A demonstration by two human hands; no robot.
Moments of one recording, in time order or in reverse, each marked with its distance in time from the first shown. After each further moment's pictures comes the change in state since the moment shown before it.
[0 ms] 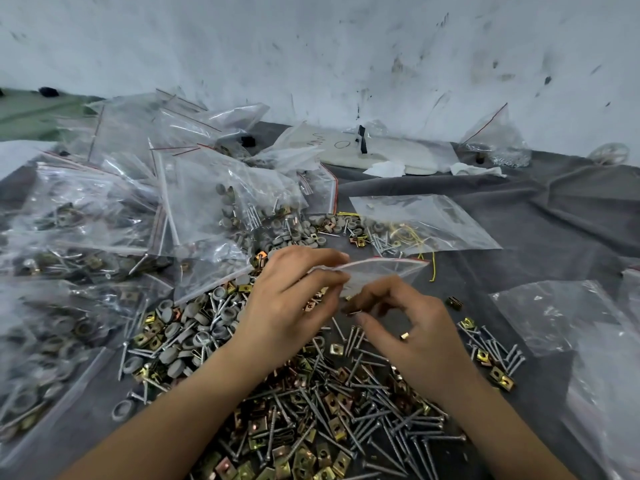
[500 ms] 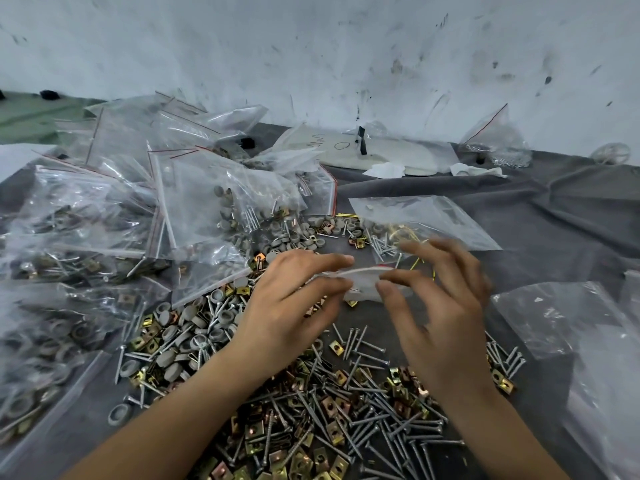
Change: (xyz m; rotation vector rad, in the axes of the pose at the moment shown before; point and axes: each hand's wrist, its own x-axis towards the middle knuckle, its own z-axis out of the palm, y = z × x) left_hand -0.001 0.000 0.002 -0.025 -0.020 0.063; right_hand 0.003 0.010 -0.006 -0.571 0.382 -0.096
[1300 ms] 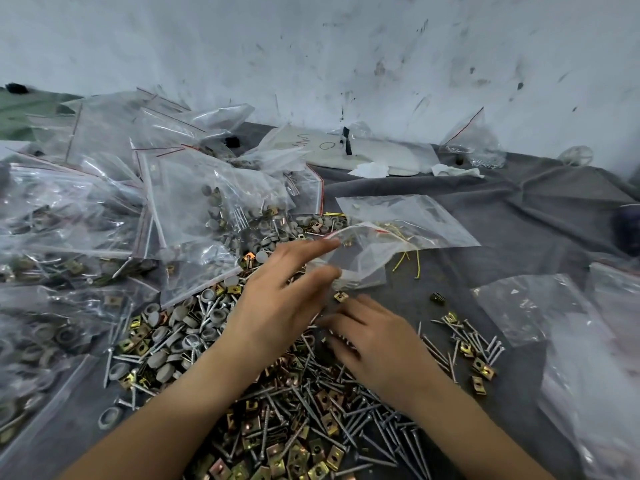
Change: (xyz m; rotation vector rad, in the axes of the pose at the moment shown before) left_hand 0.004 -0.001 -0.004 0.019 -0.052 -0.067; right_hand -0.013 -0.015 0.016 -0.060 -0.561 -0.298
